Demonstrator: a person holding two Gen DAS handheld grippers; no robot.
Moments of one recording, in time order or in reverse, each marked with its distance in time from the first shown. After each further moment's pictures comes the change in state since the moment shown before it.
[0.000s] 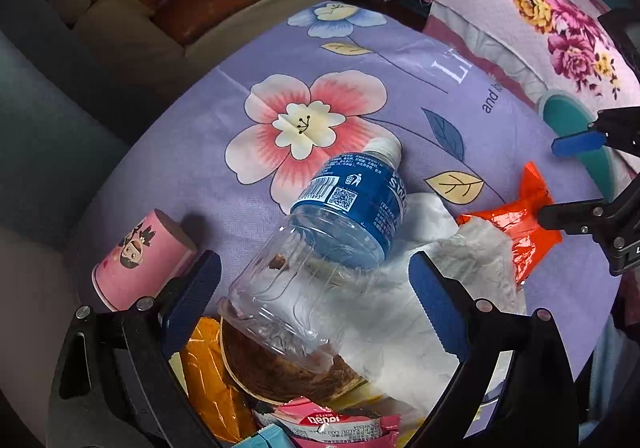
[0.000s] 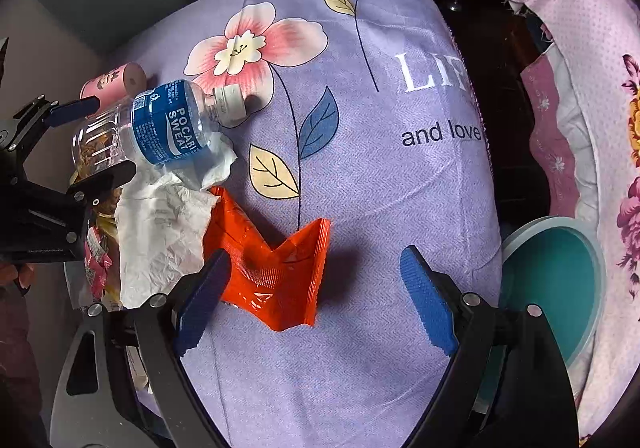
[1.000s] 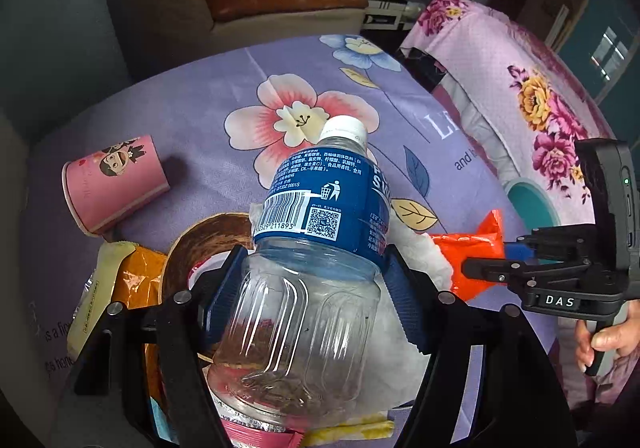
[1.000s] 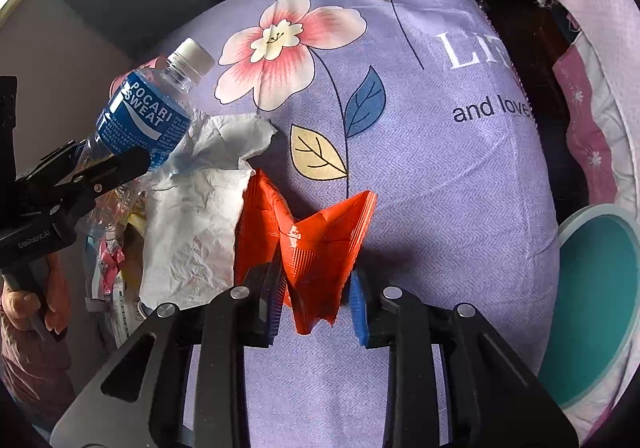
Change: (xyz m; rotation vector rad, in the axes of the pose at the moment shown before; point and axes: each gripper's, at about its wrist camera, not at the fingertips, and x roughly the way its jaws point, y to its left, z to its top) left arm -0.032 0.007 -0.039 -0.377 -0.143 -0.171; right arm 0.015 0.010 -0.024 -0.003 -0.054 0.121
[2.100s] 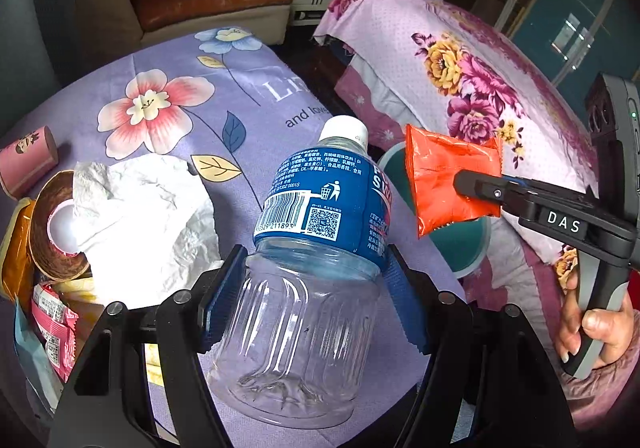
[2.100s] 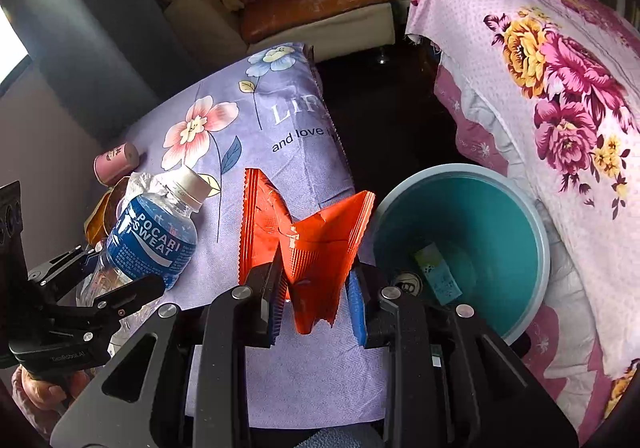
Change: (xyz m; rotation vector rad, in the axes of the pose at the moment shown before) left arm -0.009 -0.162 -0.054 0.077 0.003 -0.133; right arm -0.134 -0.088 -0.088 0.174 -0.312 -0.154
